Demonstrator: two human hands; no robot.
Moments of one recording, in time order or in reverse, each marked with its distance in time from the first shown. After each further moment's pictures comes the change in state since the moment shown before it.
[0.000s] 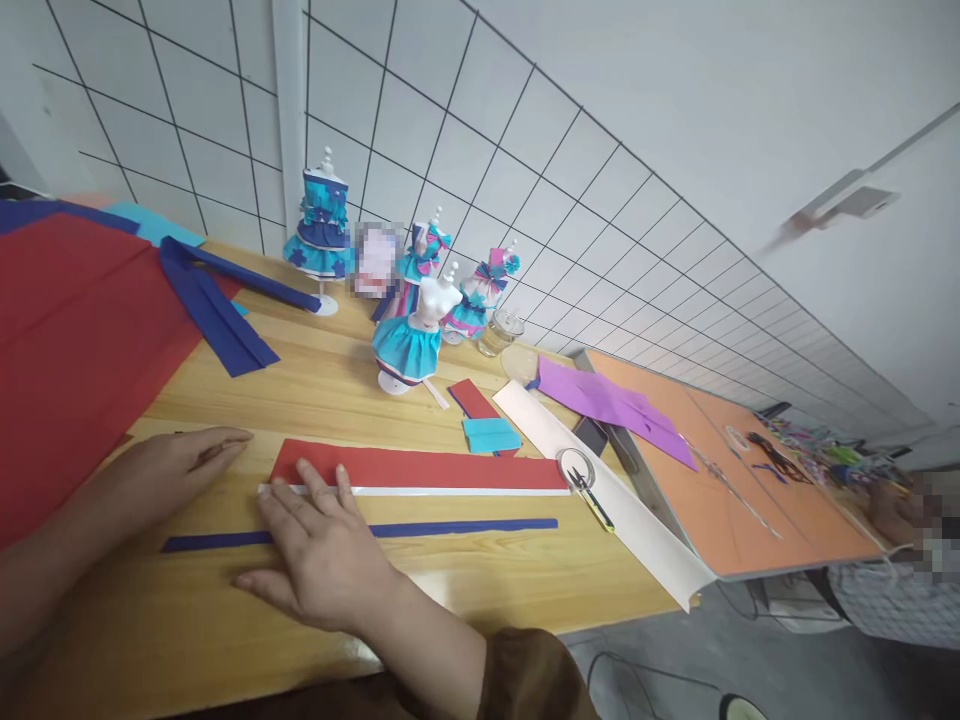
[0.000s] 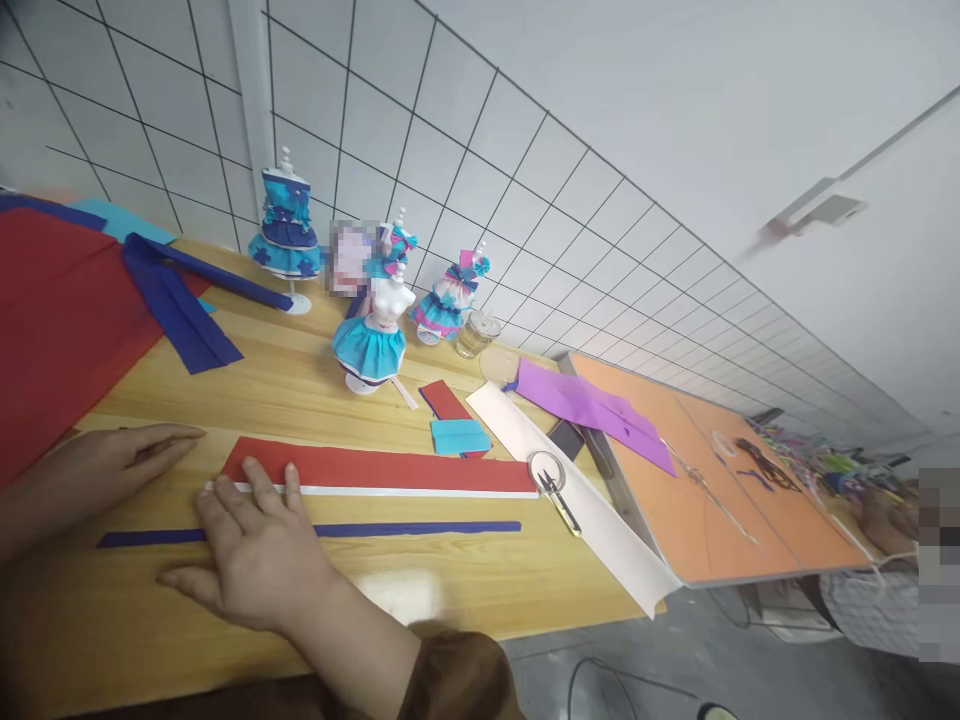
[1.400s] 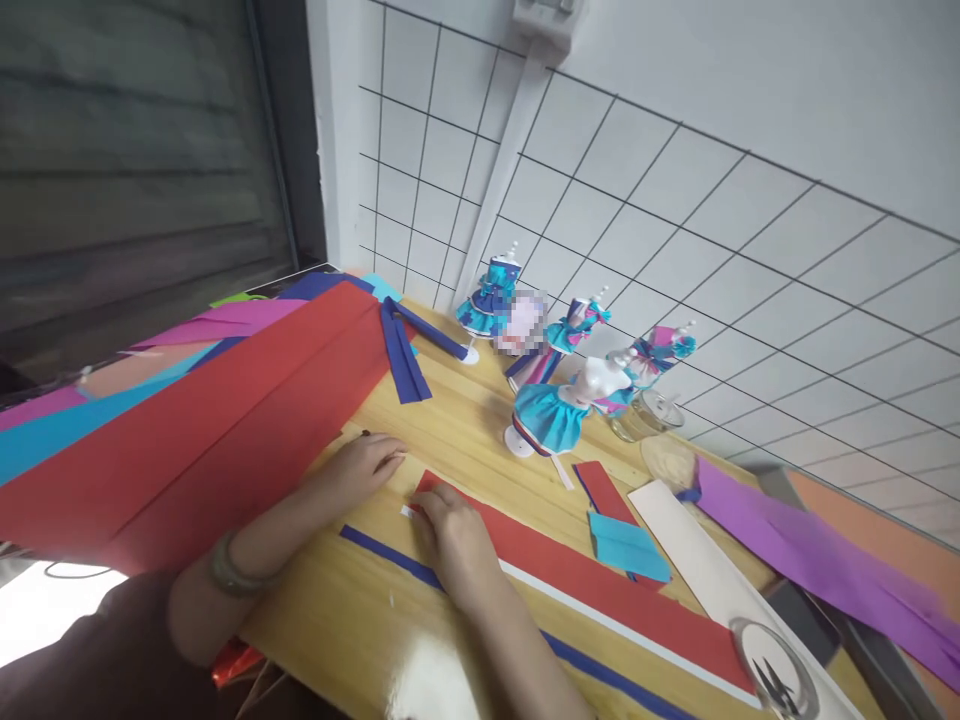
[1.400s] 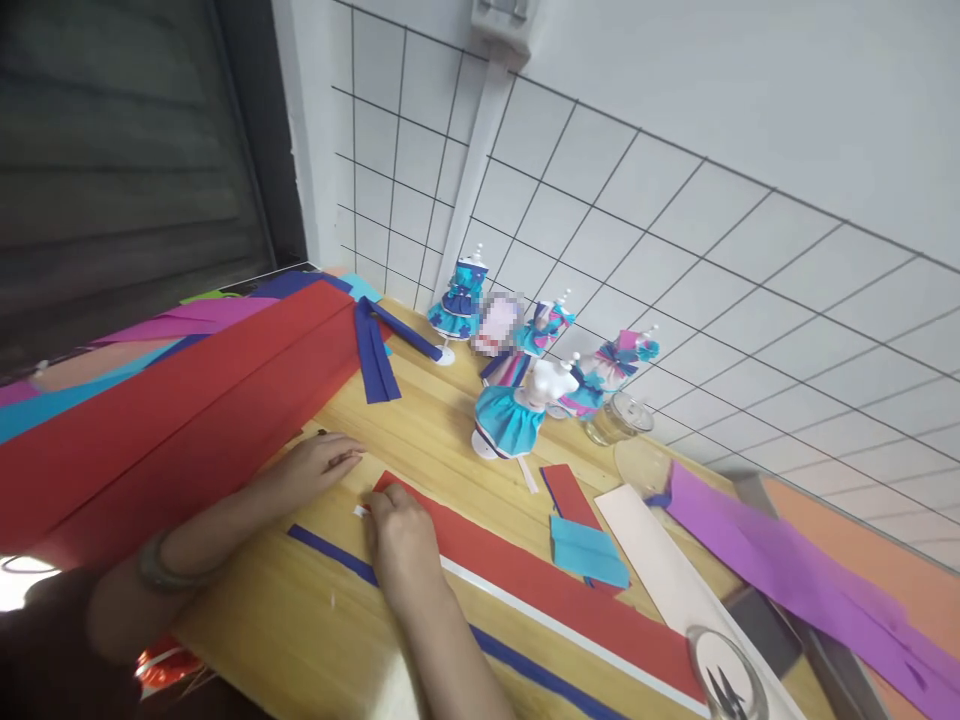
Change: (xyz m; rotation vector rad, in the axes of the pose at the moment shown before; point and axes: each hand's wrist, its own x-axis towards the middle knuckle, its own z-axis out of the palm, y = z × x) left_hand -0.009 0.013 0.002 -0.263 0.331 0.171; right_hand 0.057 0.028 0.011 0.139 0.008 0.032
